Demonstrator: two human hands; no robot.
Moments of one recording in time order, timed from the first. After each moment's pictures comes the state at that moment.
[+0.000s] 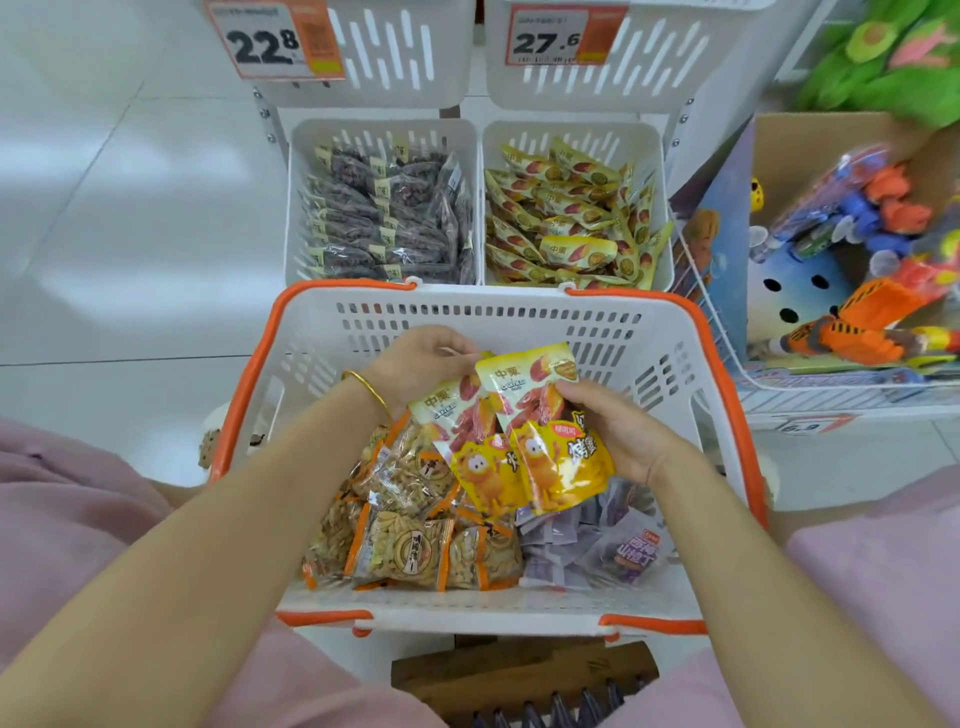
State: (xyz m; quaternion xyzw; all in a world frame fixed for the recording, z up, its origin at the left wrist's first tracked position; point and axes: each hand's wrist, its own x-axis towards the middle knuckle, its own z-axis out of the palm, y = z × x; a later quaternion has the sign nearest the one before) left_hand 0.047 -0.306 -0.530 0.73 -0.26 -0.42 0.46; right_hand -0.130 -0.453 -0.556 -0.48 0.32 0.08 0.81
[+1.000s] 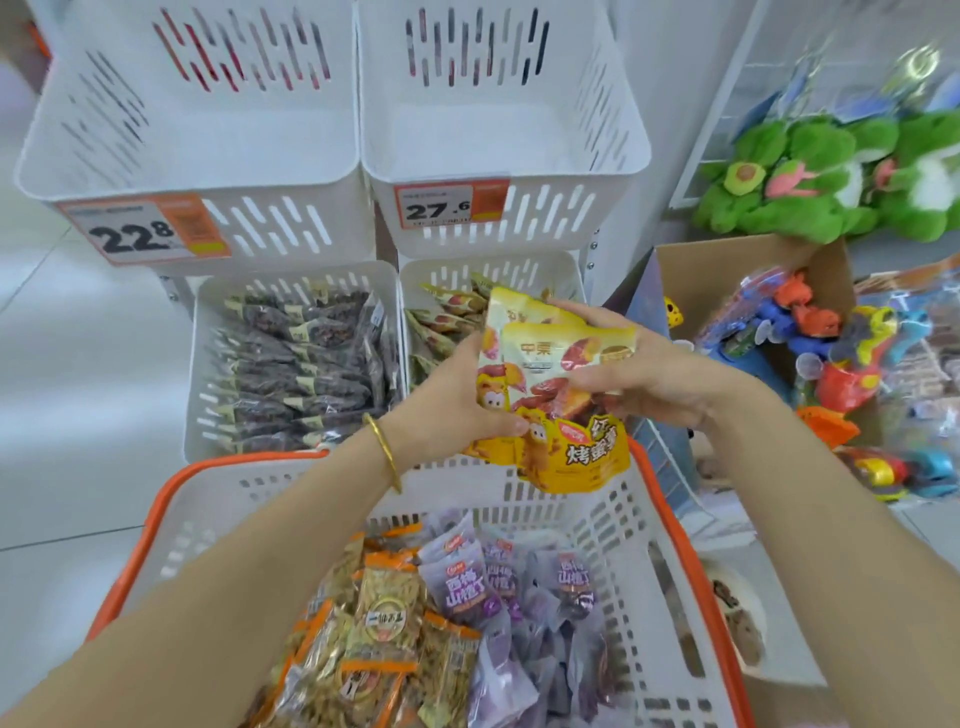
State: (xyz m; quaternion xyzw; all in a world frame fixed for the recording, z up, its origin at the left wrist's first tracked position) left_hand 0.061 -0.448 -0.458 0.69 -0.44 -0.38 0.43; right_hand -0.080 -0.606 -0.433 -0.63 0.21 -0.01 0.75
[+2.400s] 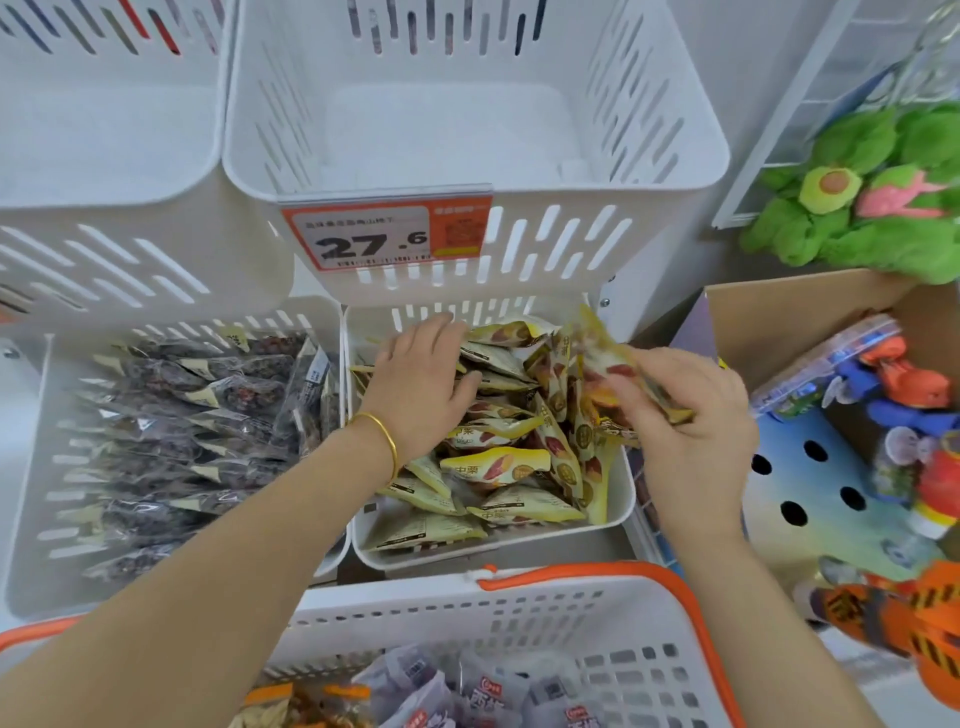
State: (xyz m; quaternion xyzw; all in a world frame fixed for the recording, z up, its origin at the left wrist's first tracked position) left_hand 0.171 -0.572 -0.547 0.83 -0.54 0.01 0.17; right_hand -0.034 -0.671 -0.529 -0.79 0.30 -0.48 0.23
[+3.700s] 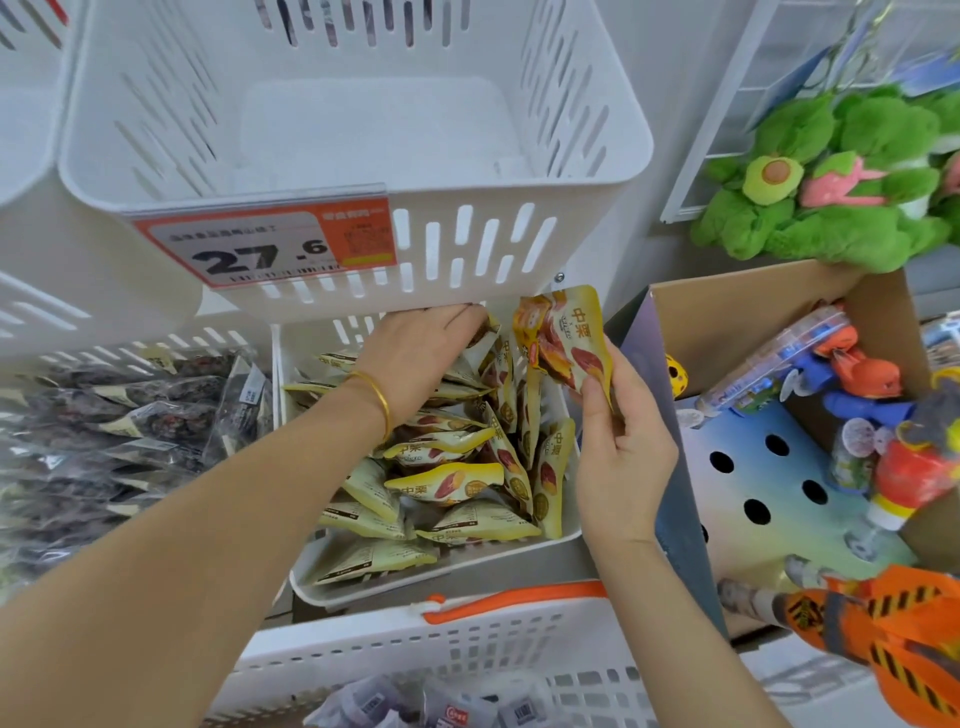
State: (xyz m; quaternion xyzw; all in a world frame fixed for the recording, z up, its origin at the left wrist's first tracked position) left_hand 0.173 -0.633 -0.535 0.71 -0.68 0.17 0.13; right_hand -0.019 -0.671 -0.560 -0.65 0.37 -0.52 0.42
